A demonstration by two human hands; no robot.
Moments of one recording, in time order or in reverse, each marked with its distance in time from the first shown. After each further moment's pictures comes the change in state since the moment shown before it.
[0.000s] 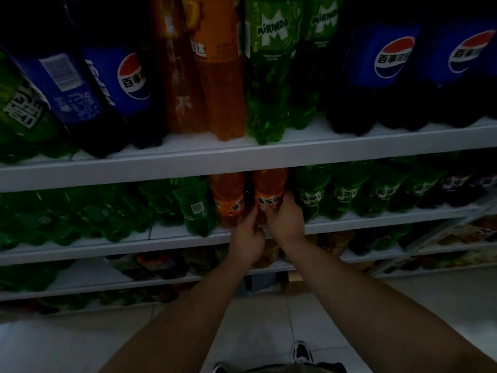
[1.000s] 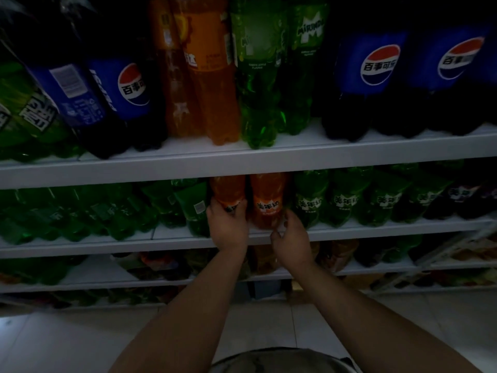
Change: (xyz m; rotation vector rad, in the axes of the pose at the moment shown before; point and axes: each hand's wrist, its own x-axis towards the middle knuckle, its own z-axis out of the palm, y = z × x) left_hand 0.026 0.022 -0.009 -0.031 0.651 -0.305; right_hand -0.020 0.045 -0.009 0.011 -0.054 -0.143
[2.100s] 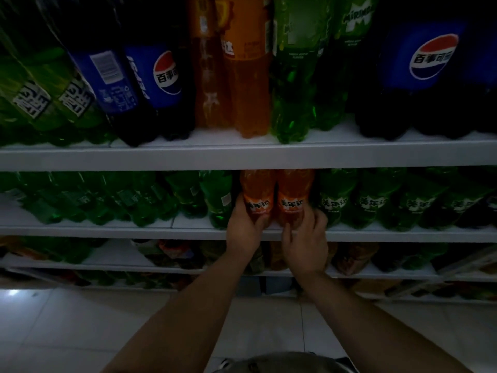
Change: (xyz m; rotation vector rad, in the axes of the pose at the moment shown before) left_hand 0.000 -0.028 -0.023 -0.036 -0.345 0.248; right_hand -0.015 -0.012 0.018 -0.294 0.251 -0.107
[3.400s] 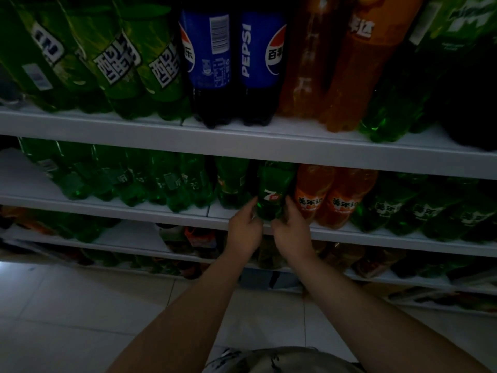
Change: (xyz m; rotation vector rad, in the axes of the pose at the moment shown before) left_hand 0.003 -0.057 -0.096 -0.275 -0.102 -0.253; right_hand -0.017 -0.121 0.059 0.566 -0.440 0.197
